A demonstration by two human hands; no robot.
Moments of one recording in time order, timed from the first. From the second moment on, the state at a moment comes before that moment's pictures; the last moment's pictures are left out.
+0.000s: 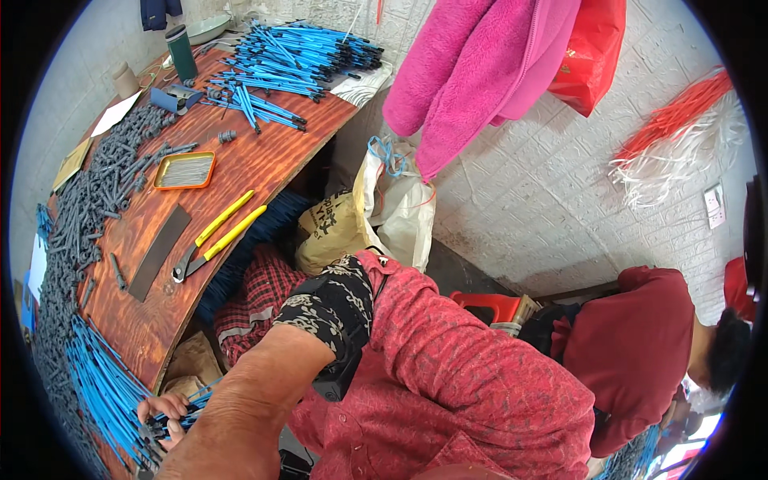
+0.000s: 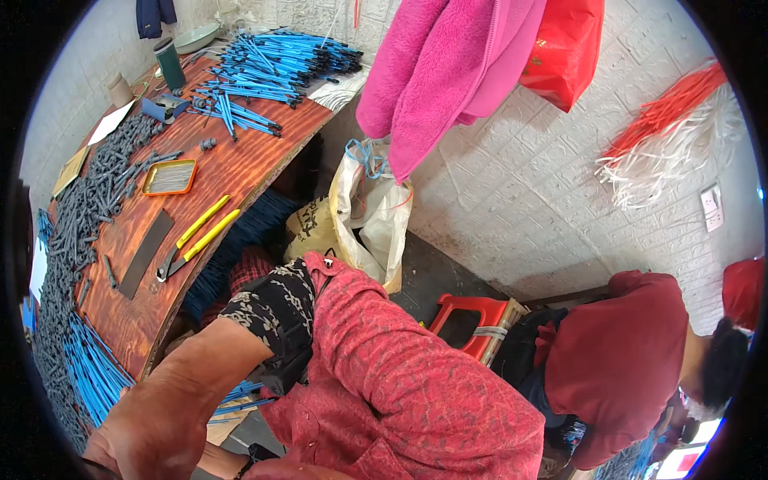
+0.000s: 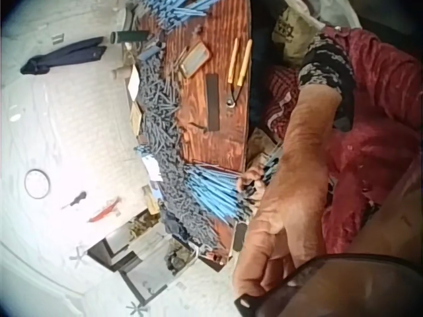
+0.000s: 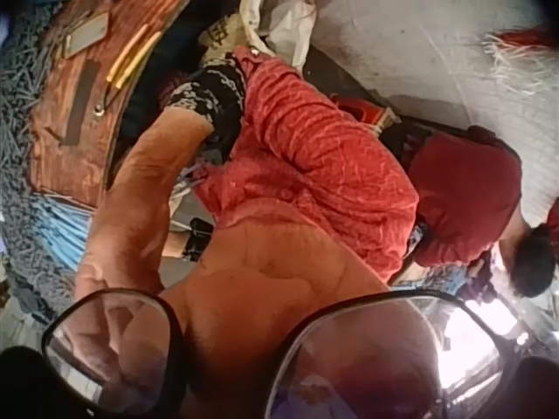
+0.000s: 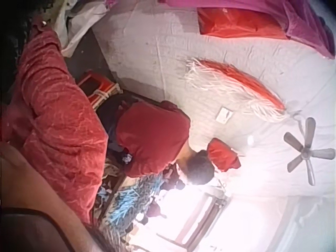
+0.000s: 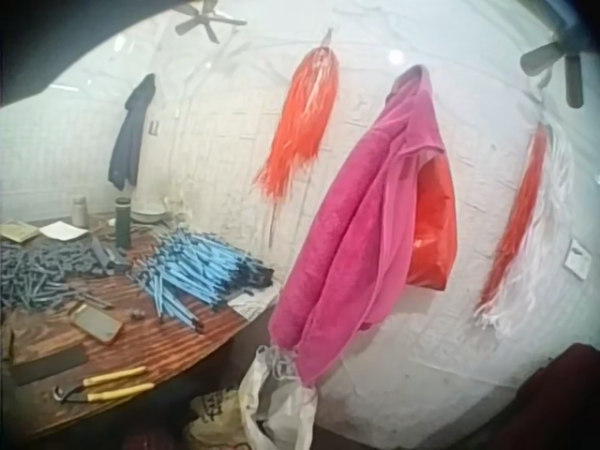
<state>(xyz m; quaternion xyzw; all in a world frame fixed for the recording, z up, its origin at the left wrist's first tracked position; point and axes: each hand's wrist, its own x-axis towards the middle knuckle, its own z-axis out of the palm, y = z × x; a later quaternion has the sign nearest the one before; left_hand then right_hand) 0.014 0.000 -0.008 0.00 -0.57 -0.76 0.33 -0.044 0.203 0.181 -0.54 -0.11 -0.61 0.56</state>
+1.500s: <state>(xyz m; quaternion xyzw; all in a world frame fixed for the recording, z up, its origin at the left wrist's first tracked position) 0.055 0.059 -0.115 0.11 0.10 -0.98 0.14 -0.019 0.271 -0.097 -0.44 0.67 -0.60 0.04</state>
